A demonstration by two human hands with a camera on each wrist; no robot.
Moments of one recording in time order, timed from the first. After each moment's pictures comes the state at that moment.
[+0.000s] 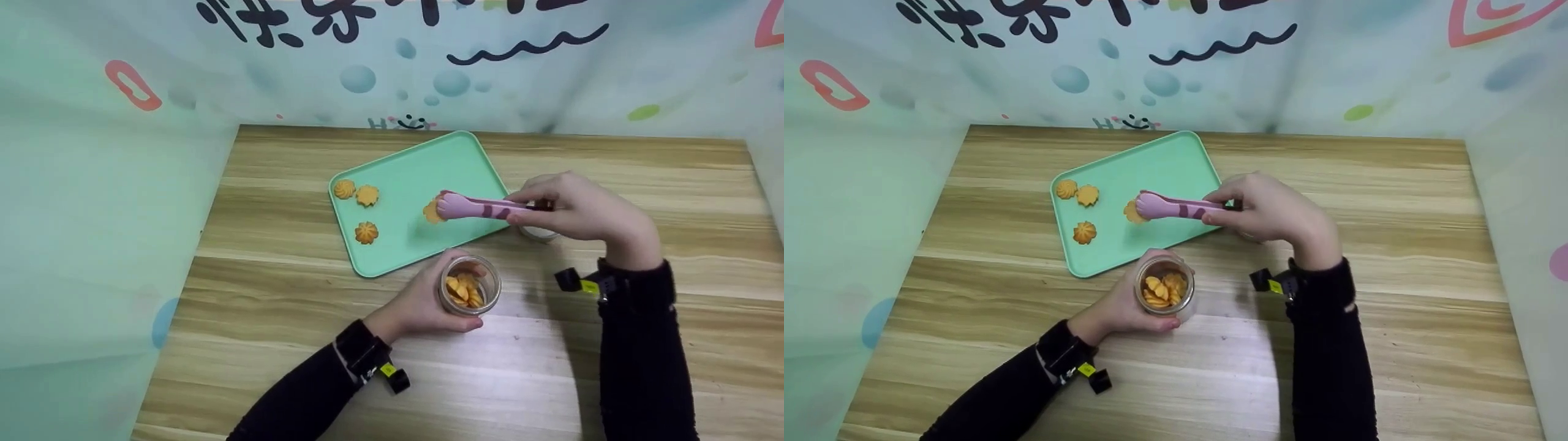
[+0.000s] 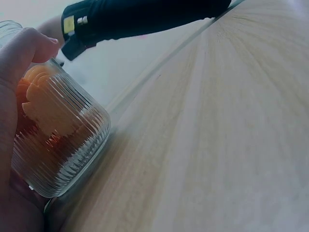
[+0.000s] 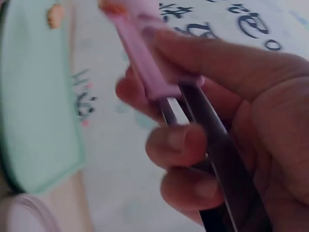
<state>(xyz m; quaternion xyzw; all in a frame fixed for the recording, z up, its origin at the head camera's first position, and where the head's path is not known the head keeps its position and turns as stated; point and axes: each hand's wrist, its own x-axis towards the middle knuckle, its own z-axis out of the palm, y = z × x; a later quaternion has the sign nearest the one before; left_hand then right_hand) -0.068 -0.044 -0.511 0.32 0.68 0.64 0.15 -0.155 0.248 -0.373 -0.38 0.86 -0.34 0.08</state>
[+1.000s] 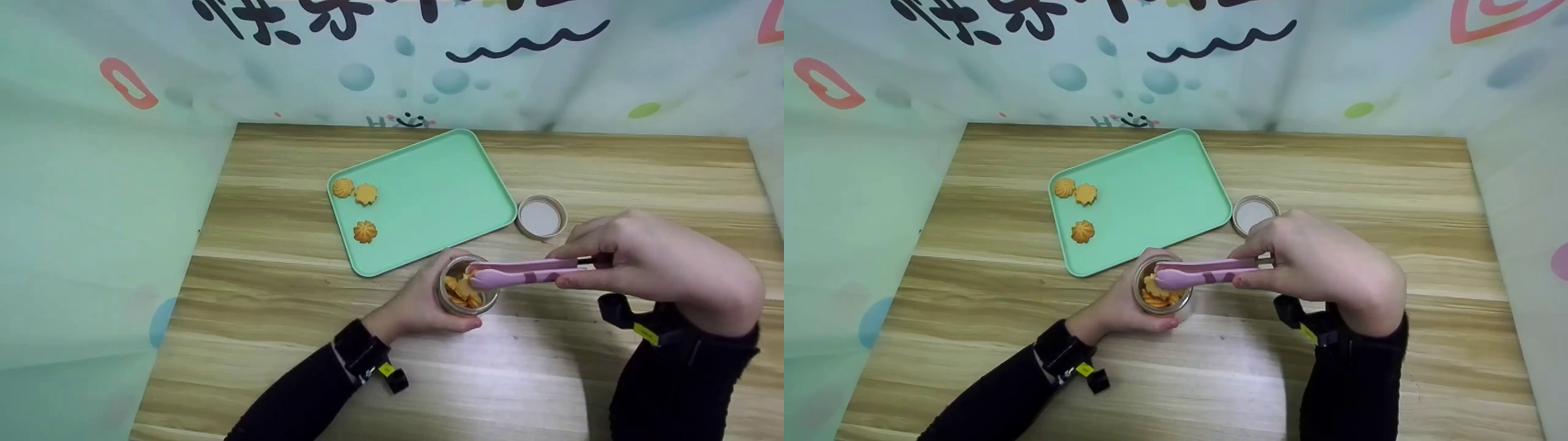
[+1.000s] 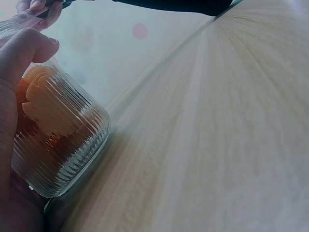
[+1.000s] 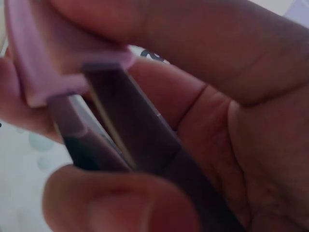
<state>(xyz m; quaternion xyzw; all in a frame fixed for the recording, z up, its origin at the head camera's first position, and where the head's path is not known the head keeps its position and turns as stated) -0.069 -0.043 -0.513 0.32 0.67 0.65 0.15 -0.072 0.273 -0.314 -0.41 0.87 -0.26 0.09</state>
